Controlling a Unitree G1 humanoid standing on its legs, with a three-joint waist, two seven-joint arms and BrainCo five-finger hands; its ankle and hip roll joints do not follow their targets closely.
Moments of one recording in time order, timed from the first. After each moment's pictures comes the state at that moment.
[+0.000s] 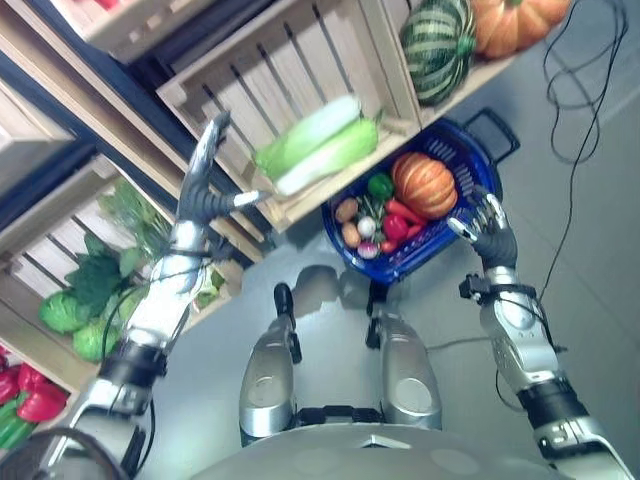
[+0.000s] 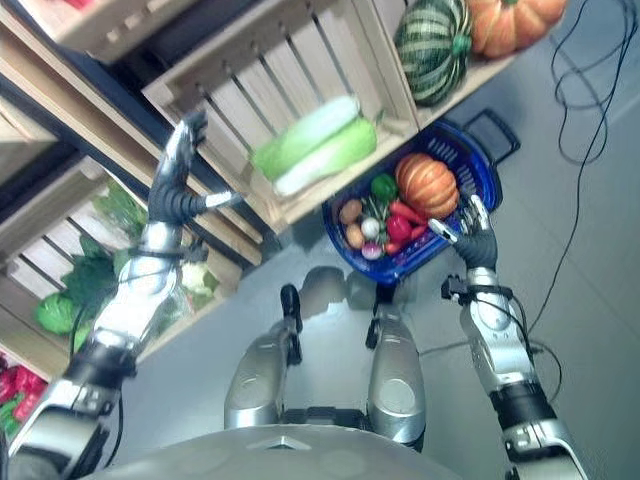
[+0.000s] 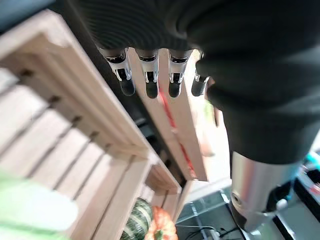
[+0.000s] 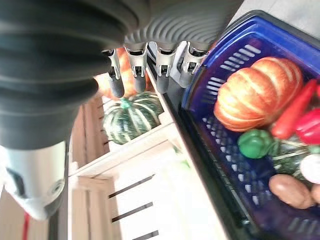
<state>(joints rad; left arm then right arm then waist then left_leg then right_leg) -0.35 0.57 -0.25 0.05 0.03 -0.44 0.39 -0.09 -0.49 0.16 0.21 0.44 -0.32 -0.23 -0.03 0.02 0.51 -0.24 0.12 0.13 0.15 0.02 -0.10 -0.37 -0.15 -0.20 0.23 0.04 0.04</state>
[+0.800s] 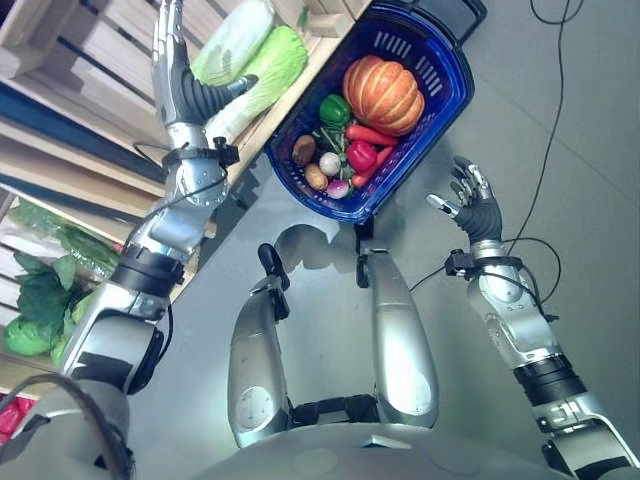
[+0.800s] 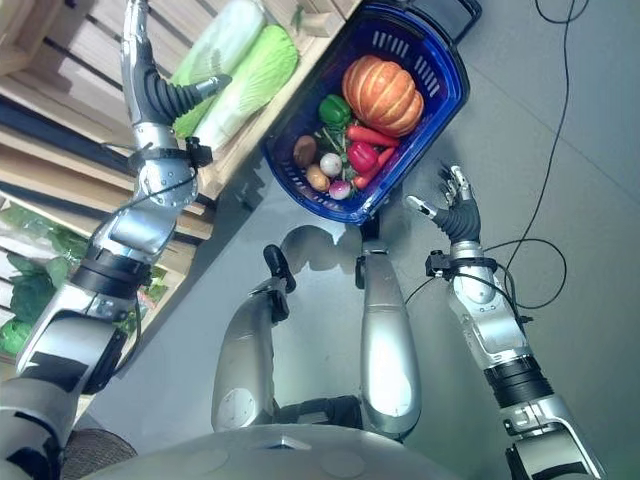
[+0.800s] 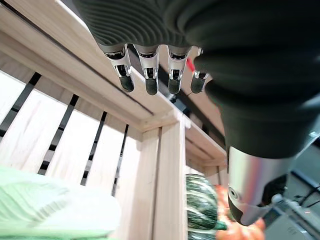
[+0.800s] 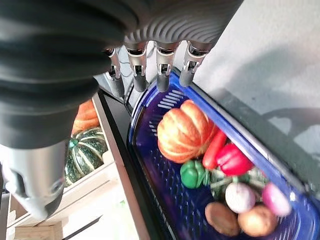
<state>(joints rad) -0.78 0.58 -0.32 0.28 0.15 0.09 0.71 -0.14 -0.56 0.21 0.04 0.37 -0.17 -0.28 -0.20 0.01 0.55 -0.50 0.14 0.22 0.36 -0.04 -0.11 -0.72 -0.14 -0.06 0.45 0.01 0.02</state>
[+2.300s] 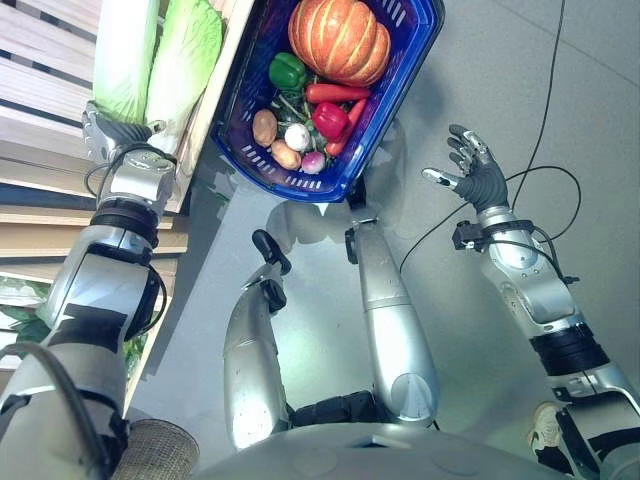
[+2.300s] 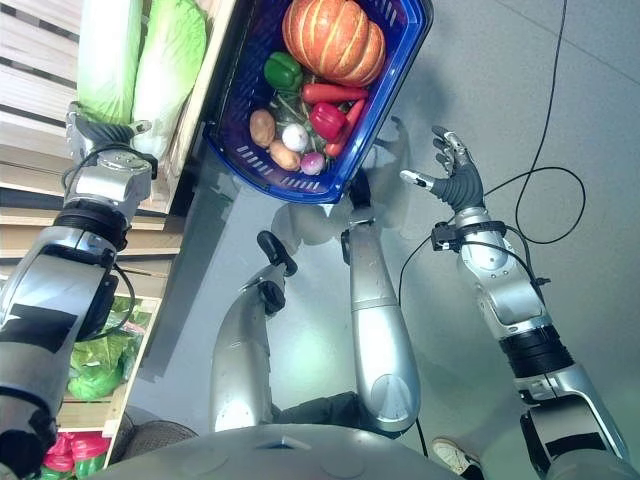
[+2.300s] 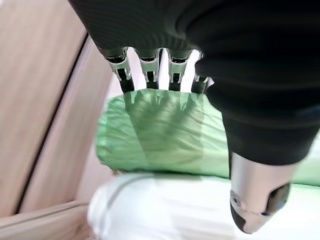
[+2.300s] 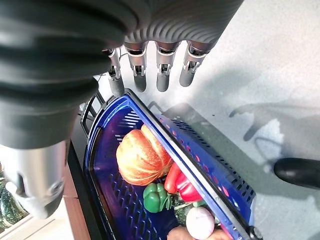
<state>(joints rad) -1.02 0.61 -0.34 1.05 -0.36 0.35 0.72 -0.28 -0.65 0.21 0.00 0.38 0.00 -0.22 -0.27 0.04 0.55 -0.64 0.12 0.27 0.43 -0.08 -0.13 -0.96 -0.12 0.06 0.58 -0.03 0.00</state>
